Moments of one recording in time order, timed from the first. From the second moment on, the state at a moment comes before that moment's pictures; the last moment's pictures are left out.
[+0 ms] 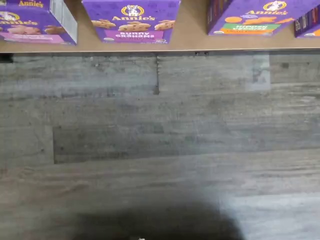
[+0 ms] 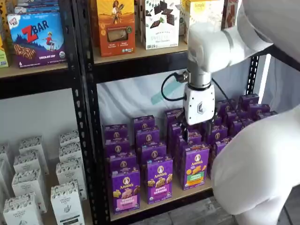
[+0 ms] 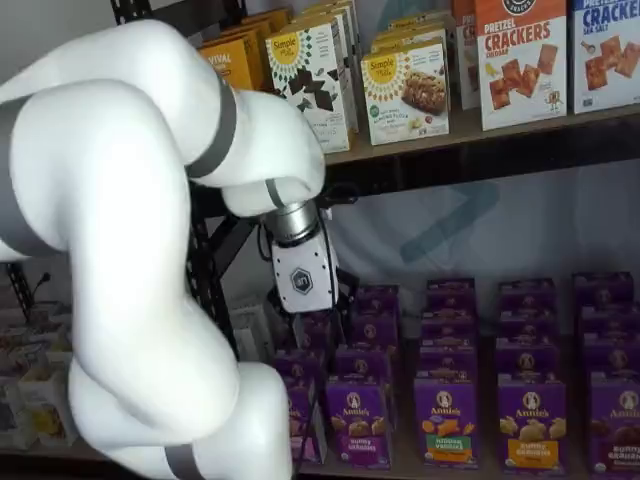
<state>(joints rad) 0.06 -0.56 -0.41 -0.09 0.95 0.13</state>
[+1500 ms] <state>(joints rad) 0.18 0.08 -0.48 -0.01 0.38 0.20</state>
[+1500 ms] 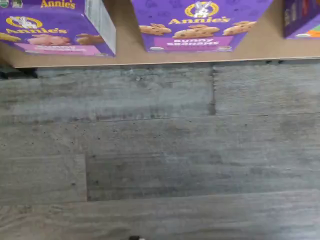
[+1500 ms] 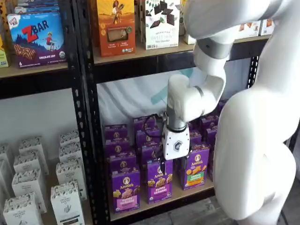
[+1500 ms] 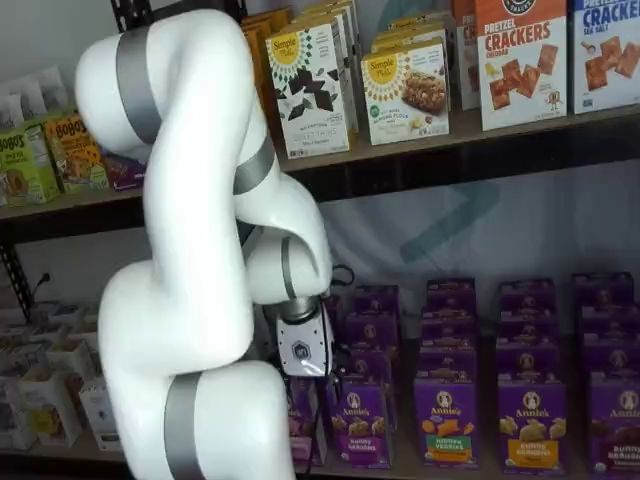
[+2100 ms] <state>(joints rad) 0.26 0.30 -0.62 0.02 0.30 0.25</state>
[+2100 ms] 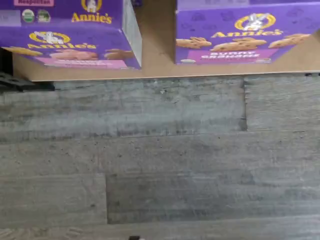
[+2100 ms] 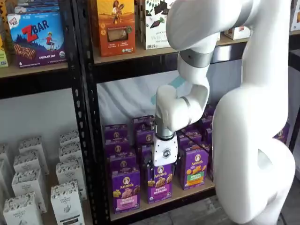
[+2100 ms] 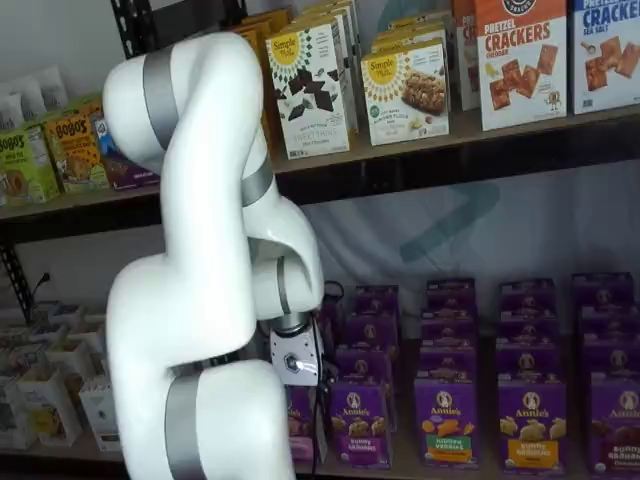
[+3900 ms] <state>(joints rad) 0.35 0.61 -1.06 0.27 0.41 -1.46</state>
